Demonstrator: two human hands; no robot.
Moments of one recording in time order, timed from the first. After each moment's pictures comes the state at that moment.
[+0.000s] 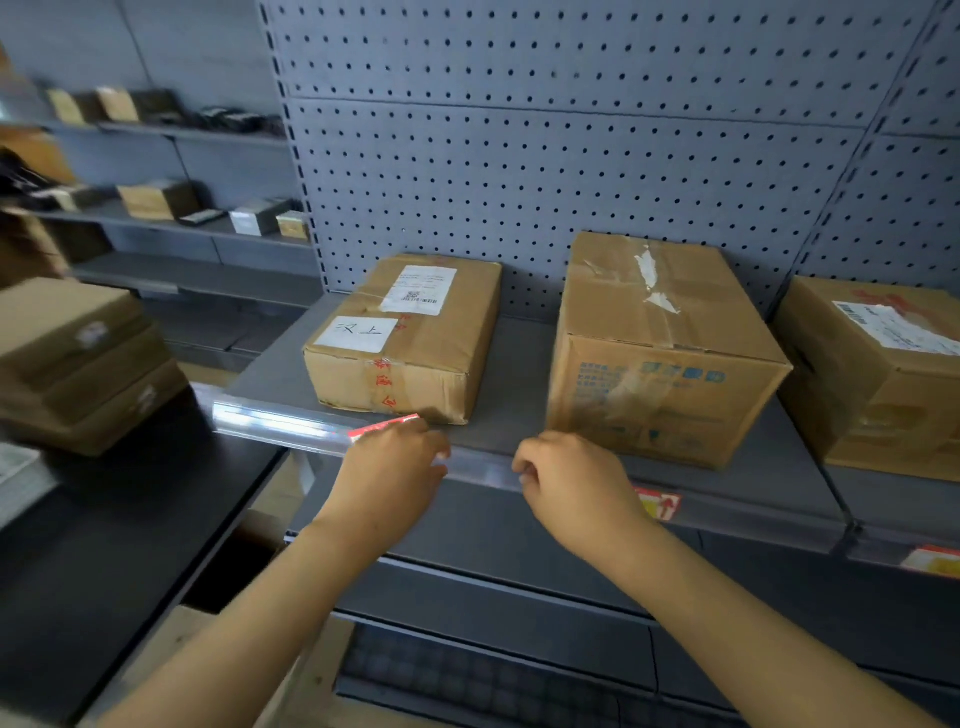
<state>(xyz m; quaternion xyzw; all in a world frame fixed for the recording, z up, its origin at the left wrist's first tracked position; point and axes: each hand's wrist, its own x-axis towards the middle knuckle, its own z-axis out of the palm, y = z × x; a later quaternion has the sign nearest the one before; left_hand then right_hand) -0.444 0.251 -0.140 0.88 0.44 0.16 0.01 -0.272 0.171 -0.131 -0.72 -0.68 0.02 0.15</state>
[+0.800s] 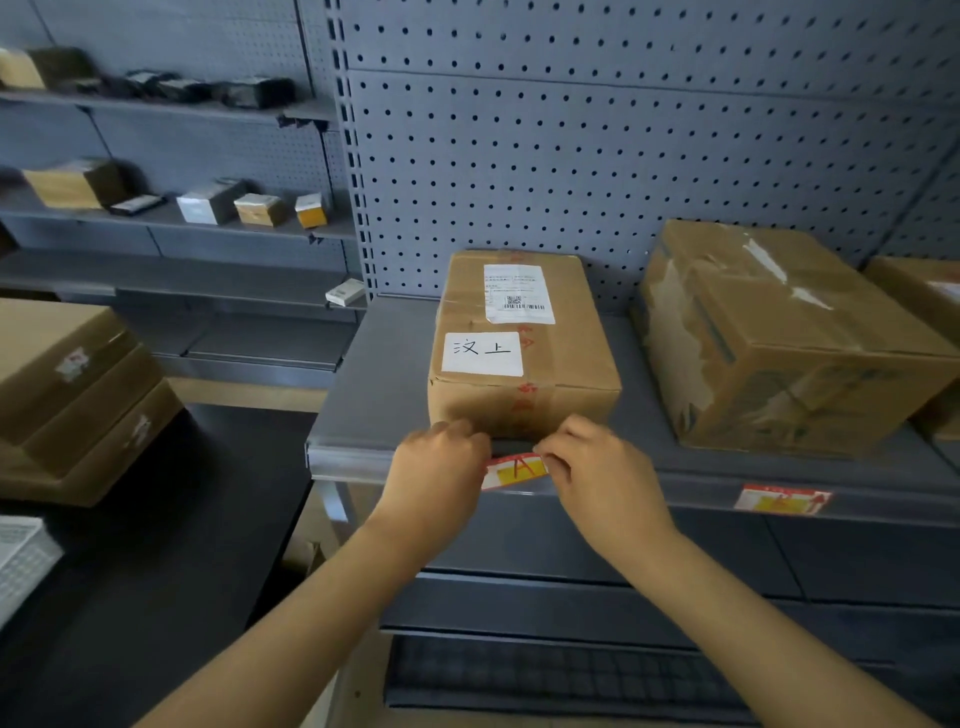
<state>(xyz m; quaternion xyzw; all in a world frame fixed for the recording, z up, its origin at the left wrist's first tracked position) -0.534 0.348 -0.144 0.93 0.35 0.10 -0.01 -0.394 0.255 -0.141 -0.76 -0.62 -0.05 0.21</state>
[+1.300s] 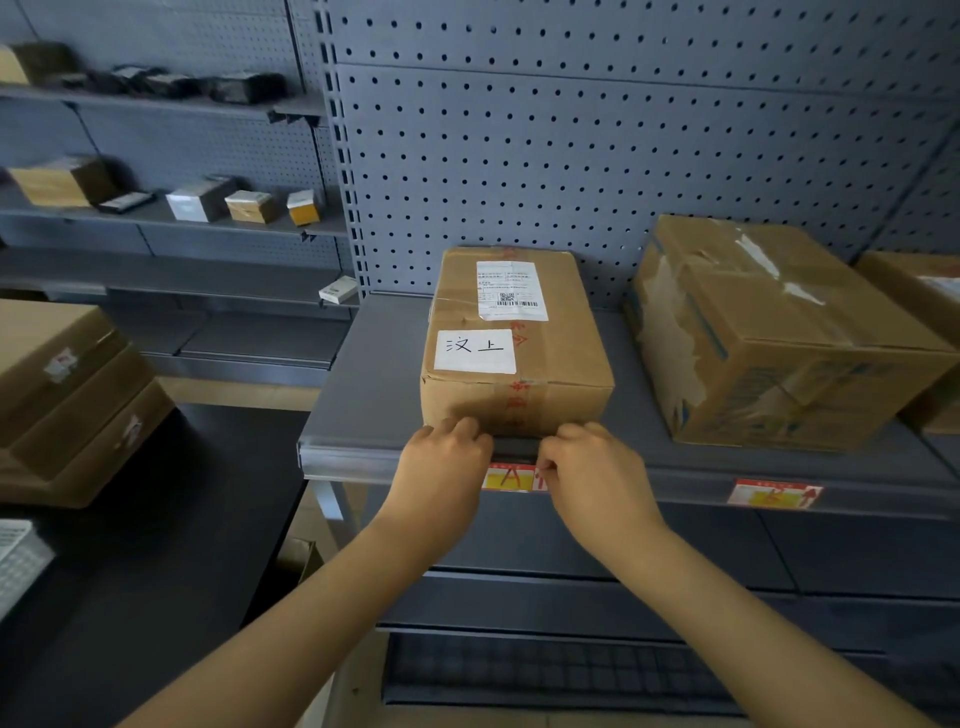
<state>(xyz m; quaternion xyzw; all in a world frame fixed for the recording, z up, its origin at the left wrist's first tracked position) -0.528 0.343 -0.148 0.94 0.33 0.11 -0.06 -0.395 0.257 -0.142 -0.79 -0.60 -0.05 0.12</state>
